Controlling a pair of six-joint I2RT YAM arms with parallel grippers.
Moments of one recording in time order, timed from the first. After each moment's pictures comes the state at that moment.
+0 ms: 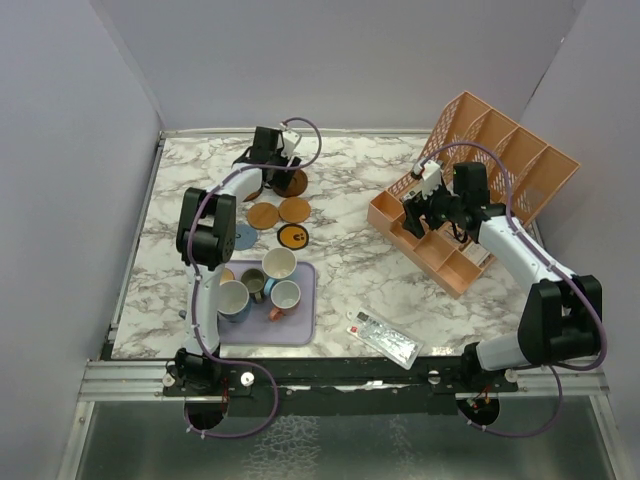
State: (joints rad) left arm -0.24 2.31 1.81 -0.25 -0.01 0.30; right arm 0.14 1.42 1.00 -0.31 -0.44 -0.44
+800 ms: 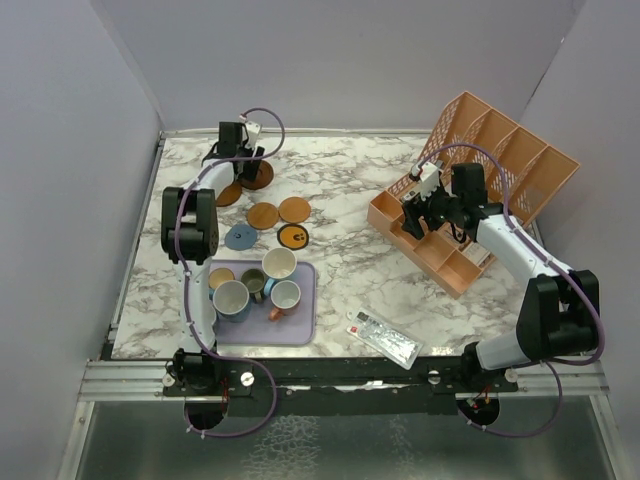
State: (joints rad) left arm -0.07 2.35 1.85 -0.23 -0.07 0.29; right arm 0.14 1.45 1.00 -0.31 -0.44 -0.45
